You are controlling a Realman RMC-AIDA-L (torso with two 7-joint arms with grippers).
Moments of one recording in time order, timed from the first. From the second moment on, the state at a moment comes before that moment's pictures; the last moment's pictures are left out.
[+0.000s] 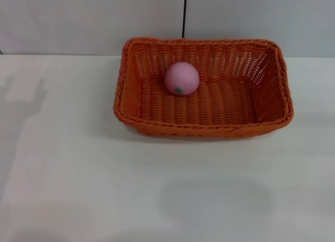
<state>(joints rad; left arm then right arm) -0.23 -2.07 -1.36 -0.20 -0.37 -1.67 2.62 0.25 2.07 -0.08 -0.31 -1.20 -1.62 1.08</state>
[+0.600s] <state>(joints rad) -0.23 -2.07 -1.35 -0.20 -0.37 -1.67 2.62 0.24 2.07 0.00 -0.28 -1.20 -1.62 1.06</state>
